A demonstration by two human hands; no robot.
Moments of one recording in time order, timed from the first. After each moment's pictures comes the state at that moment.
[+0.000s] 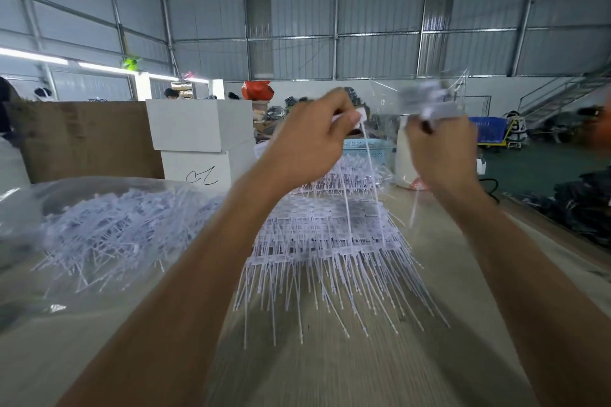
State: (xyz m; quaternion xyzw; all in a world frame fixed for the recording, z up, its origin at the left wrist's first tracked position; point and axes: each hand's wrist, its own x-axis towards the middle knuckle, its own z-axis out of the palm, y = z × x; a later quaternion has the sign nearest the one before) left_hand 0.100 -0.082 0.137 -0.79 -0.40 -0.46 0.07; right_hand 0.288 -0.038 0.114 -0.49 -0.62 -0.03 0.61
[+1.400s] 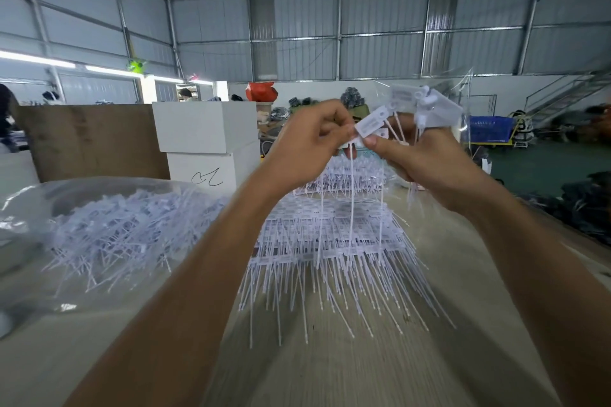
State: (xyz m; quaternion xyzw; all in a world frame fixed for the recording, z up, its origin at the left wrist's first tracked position) left_hand 0.091 -0.075 0.128 -0.78 -0.36 -0.50 -0.09; right_hand 0.285 -0.064 0.114 -0.25 -0.77 0.25 0.53
